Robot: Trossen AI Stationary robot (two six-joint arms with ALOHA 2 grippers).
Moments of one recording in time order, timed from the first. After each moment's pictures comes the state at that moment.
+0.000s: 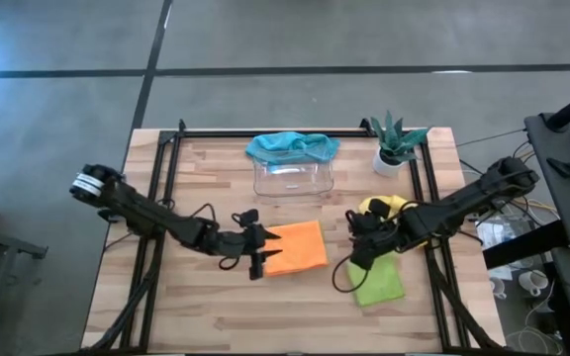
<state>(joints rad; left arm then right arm) -0.35 1.50 0.74 0.33 -0.43 -0.23 0.43 1.33 0.92 -0.83 0.45 0.72</state>
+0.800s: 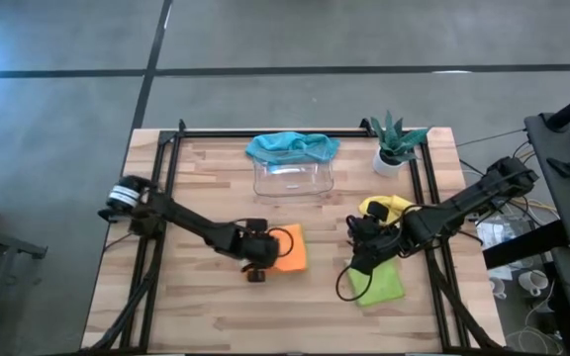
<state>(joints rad) -0.31 1.79 1.00 -0.40 -0.22 -0.23 0.47 1.35 0.97 -0.83 0.49 0.71</state>
